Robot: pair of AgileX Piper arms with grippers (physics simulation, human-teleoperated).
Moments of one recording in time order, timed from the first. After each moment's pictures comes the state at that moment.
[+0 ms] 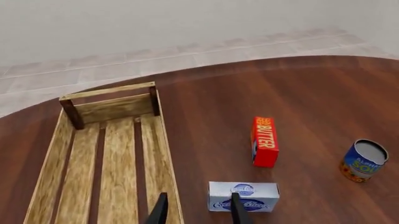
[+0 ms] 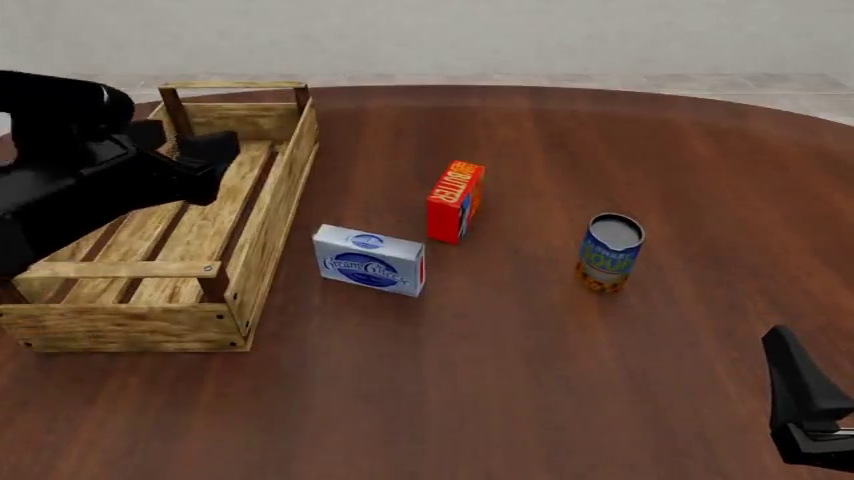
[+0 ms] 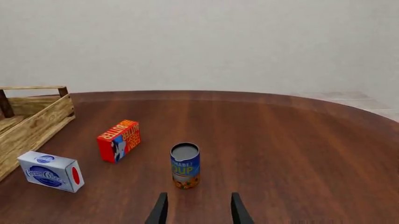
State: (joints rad) left arm -0.25 1.05 -0.71 -0.05 0.01; right arm -0.01 0.00 0.00 0.01 0.02
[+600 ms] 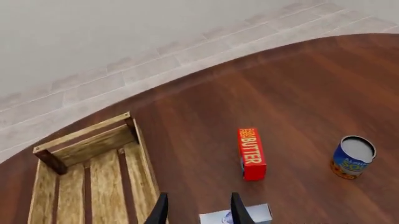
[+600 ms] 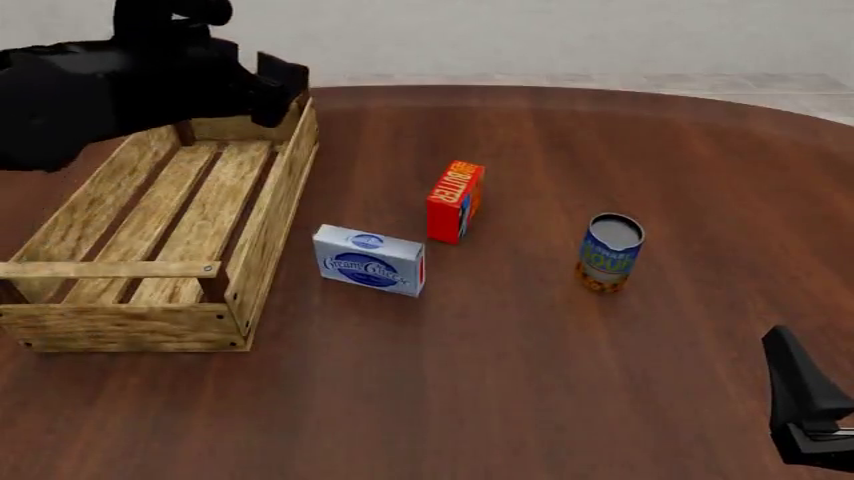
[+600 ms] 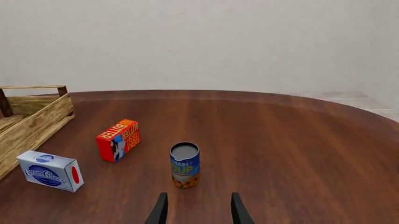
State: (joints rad) left arm -0.36 1.30 -1.12 0.16 0.14; right arm -0.01 0.00 0.00 0.01 0.01
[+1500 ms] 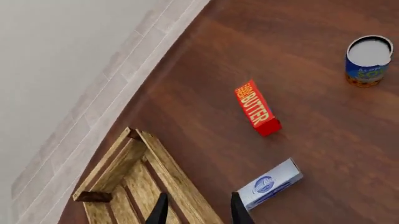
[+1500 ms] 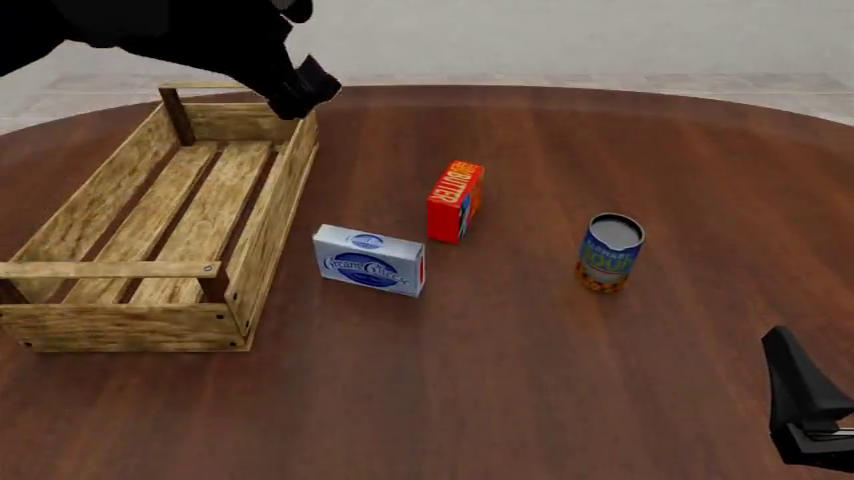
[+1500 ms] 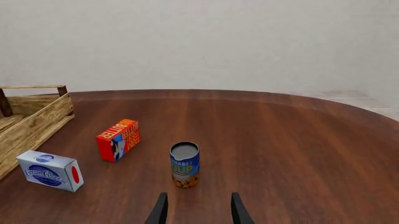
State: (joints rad) left arm -0.41 1.51 -1.51 0.60 0.62; right arm -0.01 0.00 0.00 0.01 0.02
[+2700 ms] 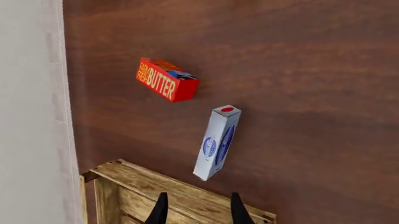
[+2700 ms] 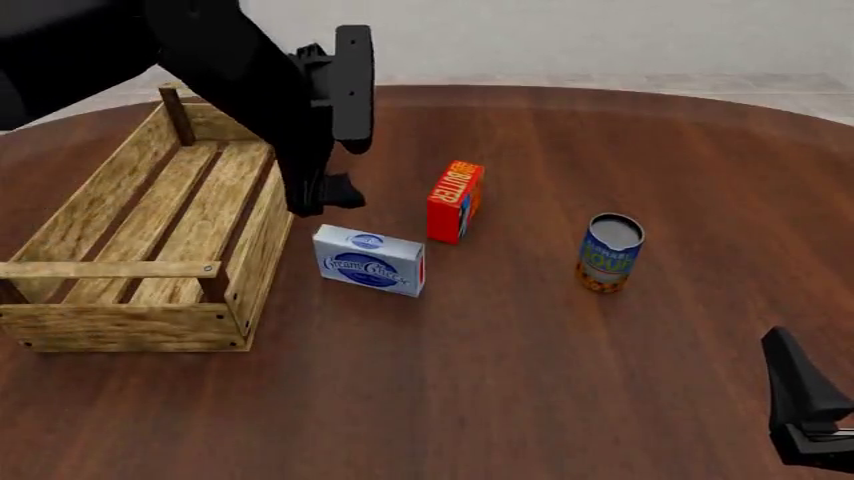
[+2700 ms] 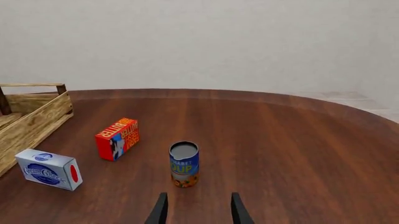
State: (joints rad) left arm -0.57 1.58 -1.55 0.97 1.08; right arm -0.01 0.00 0.00 0.01 0.00
